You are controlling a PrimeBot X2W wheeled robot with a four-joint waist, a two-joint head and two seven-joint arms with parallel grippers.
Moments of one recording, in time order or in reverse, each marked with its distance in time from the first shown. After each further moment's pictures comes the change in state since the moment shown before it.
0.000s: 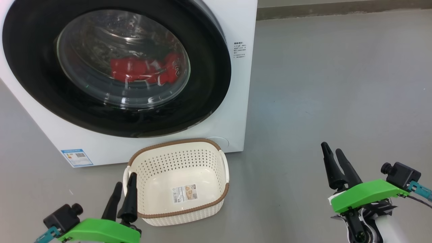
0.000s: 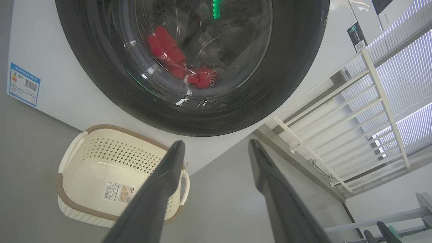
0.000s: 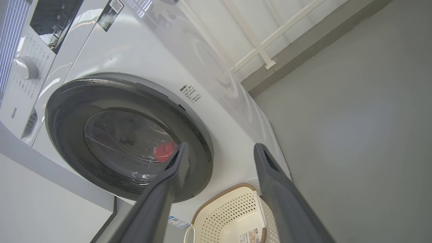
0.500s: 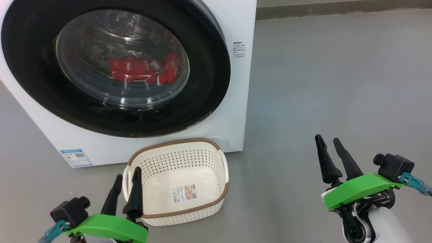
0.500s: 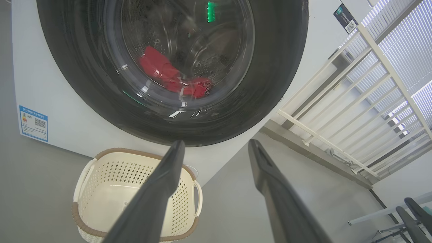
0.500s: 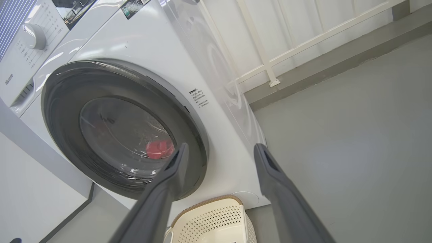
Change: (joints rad) left arm -0.021 0.000 -0.027 -0.007 0.163 0.019 -0.042; right arm -0.037 -0.004 0.022 -0.001 -0.181 0.000 -0.042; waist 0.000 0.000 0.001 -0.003
